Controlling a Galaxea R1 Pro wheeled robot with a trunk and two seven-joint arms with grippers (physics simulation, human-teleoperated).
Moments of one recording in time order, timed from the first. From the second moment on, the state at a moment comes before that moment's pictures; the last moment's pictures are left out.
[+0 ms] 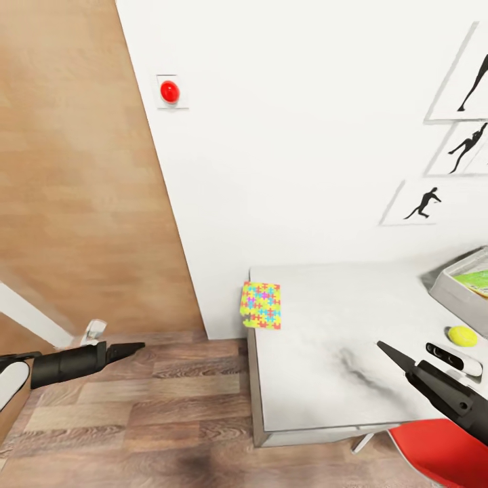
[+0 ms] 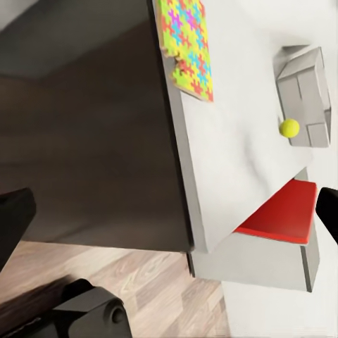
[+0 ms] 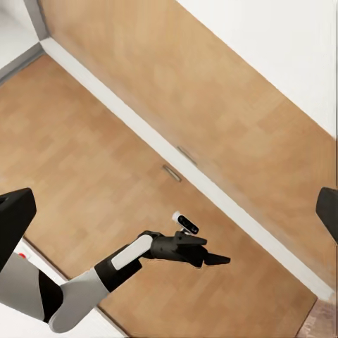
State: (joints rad) left arm -0.37 0.61 -0.05 -1.35 0.96 0.95 -0.69; right arm -0.07 -0.32 -0.38 -1.58 -0.89 0.65 1.39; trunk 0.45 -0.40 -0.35
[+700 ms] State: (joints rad) left arm -0.37 0.61 -0.05 -1.35 0.97 0.95 -0.70; right arm -0.07 -0.32 -0.38 -1.58 -0.89 0.63 1.39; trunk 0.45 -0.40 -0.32
